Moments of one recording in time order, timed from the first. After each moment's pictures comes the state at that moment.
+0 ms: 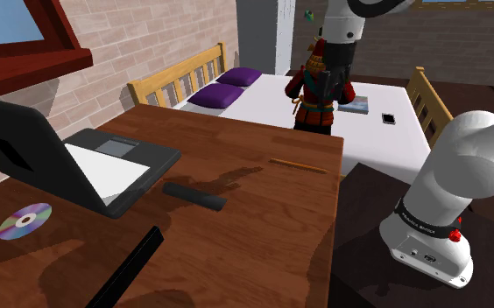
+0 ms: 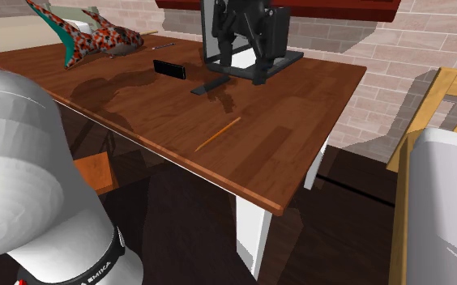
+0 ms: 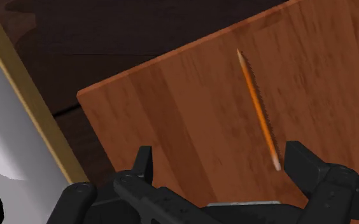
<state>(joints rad) 0.06 -0.73 -0.04 -2.54 0.03 1.75 -0.01</state>
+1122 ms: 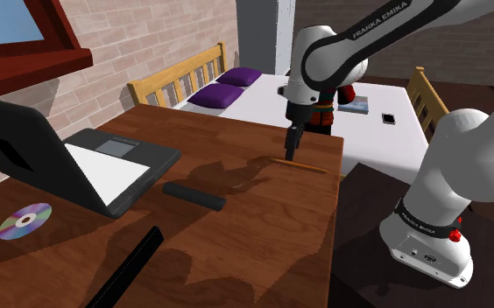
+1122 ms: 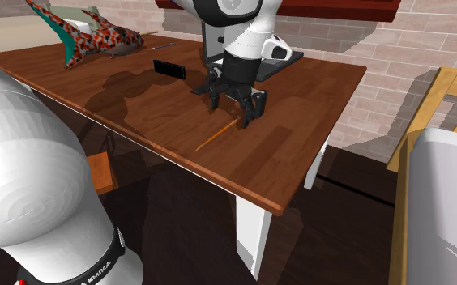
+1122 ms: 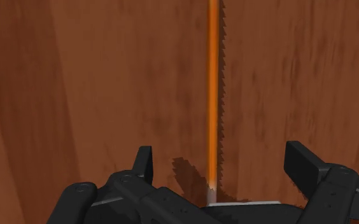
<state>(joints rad) 0.29 -0.41 -0.09 -2.69 0.25 2.24 -0.35</state>
